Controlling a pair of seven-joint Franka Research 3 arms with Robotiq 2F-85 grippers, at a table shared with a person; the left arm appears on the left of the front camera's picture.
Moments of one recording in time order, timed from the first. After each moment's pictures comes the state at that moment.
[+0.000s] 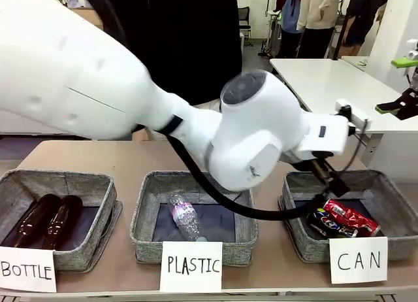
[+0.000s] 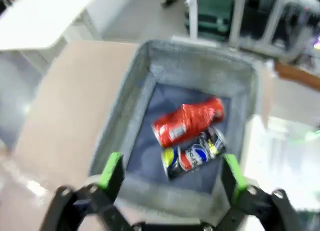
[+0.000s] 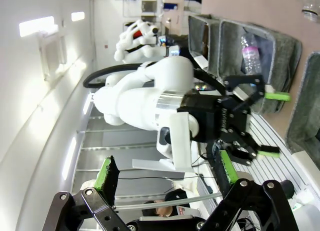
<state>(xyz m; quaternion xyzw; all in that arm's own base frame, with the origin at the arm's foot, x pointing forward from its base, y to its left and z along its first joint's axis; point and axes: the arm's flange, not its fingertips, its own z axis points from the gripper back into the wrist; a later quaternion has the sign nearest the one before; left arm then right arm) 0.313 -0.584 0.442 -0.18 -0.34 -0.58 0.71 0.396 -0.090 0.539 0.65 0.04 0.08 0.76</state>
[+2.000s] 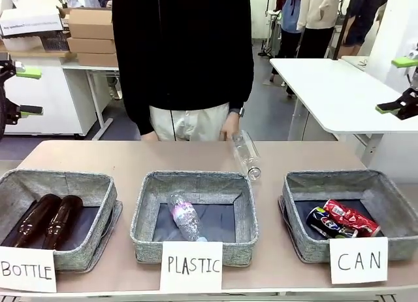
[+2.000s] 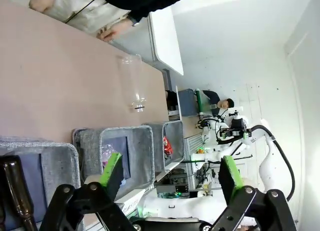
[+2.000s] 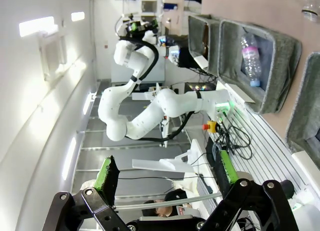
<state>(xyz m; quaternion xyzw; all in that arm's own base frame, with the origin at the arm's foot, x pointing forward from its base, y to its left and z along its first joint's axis) 0.347 0.054 0.522 -0.55 -0.27 0.05 0.79 0.396 -0.090 0.539 0.65 0.04 0.08 0.76</state>
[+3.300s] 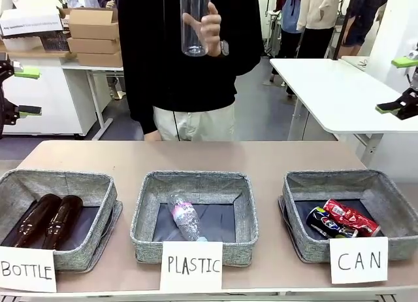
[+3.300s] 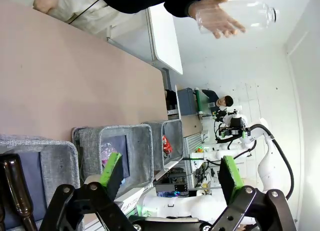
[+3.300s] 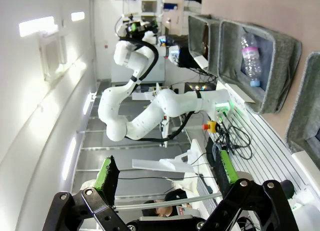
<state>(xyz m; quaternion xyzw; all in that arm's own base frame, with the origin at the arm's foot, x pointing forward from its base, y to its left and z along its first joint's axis) 0.345 0.055 0.523 -0.56 -0.27 0.05 0.79 0.396 -0.090 0.539 0.65 0.04 0.08 0.76</state>
